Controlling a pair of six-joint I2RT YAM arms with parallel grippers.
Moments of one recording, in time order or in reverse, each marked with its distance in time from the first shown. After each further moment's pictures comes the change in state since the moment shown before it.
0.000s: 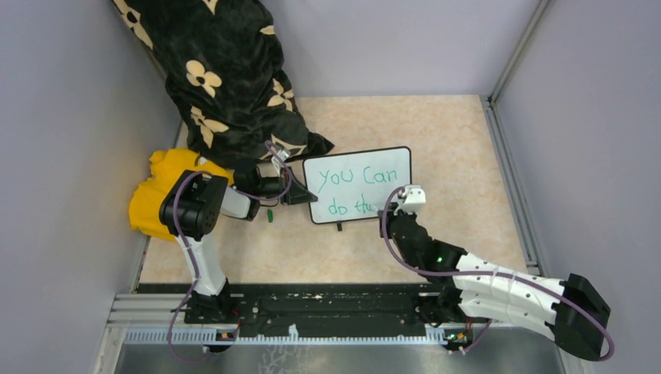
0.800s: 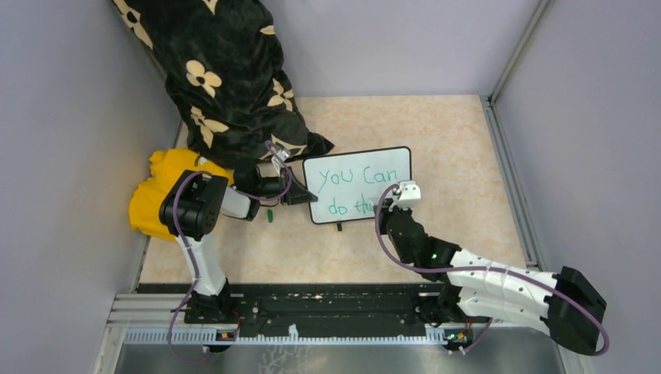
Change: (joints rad) left arm 0.000 0.000 0.000 -0.003 0.000 0.000; right arm 0.000 0.067 0.026 0.101 0.001 -0.059
